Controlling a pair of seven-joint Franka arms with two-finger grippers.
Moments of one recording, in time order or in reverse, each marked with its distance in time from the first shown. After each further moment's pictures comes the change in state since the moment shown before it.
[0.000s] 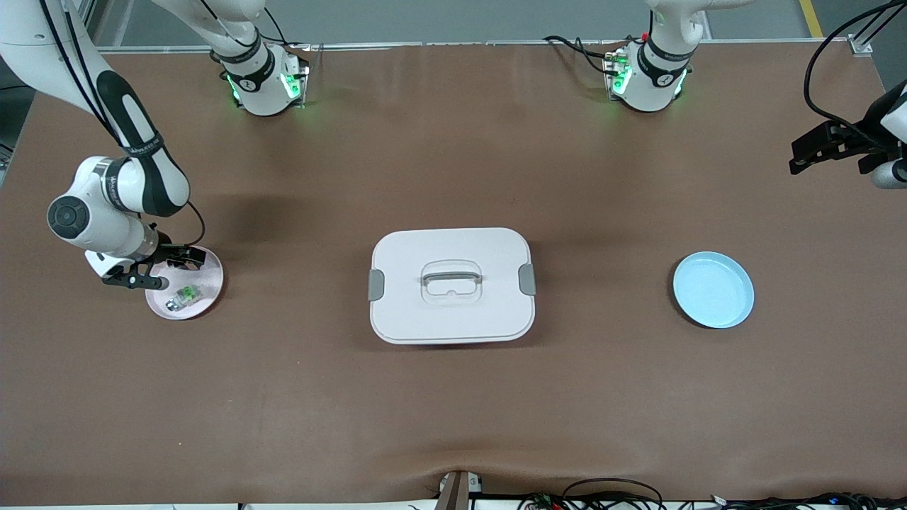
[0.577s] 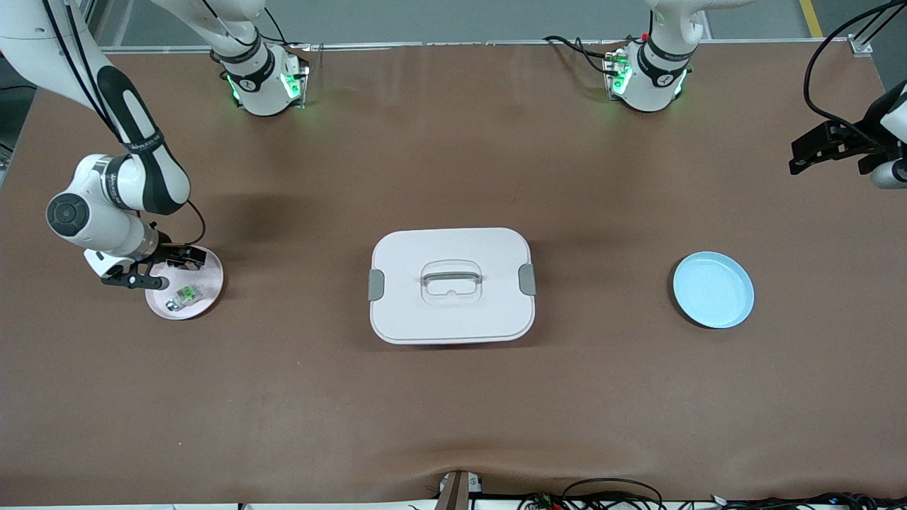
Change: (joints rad) left arm -0.001 -0.001 0.000 0.000 0.000 0.004 0.000; right arm 0.006 -0.013 0.005 -0.003 0.000 0.000 0.000
